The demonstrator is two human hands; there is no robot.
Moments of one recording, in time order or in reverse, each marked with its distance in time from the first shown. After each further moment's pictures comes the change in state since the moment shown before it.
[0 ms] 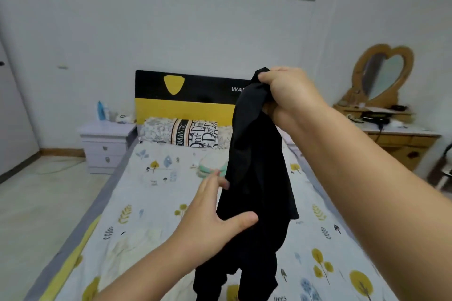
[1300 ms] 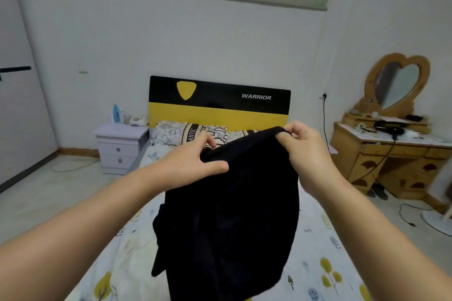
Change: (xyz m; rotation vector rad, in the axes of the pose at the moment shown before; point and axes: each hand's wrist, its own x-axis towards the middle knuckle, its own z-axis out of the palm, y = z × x) left_hand 0.053 0.024 -0.090 0.421 -0.117 -0.025; right_hand -0.038 0.061 -0.039 -0.347 -0.042 -0.065
